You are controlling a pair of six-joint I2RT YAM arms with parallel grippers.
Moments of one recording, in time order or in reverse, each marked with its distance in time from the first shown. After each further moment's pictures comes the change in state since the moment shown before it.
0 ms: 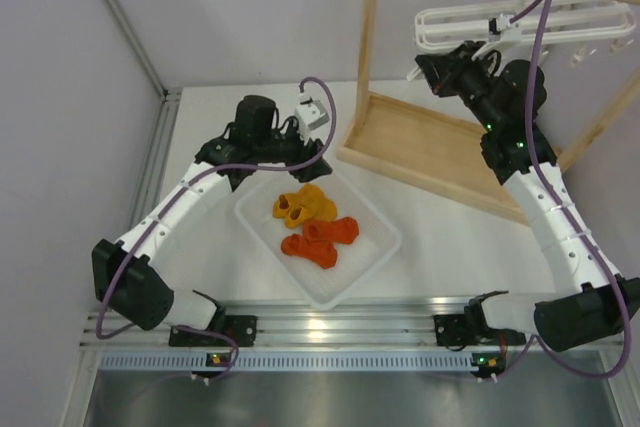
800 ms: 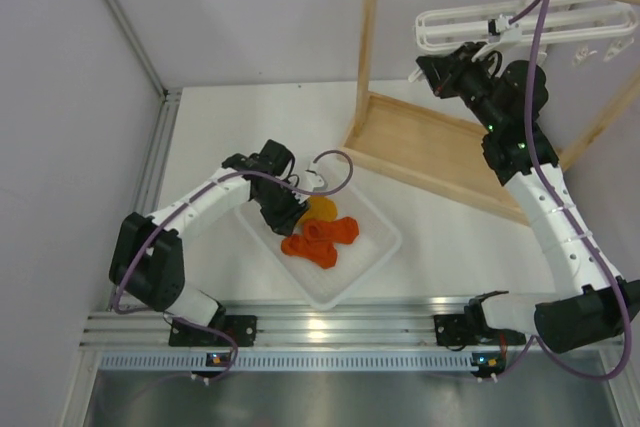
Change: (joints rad) left arm -0.027 0.064 -0.258 -0.451 -0.300 0.224; right arm -0.005 -0.008 -0.002 -0.013 -0.011 -0.035
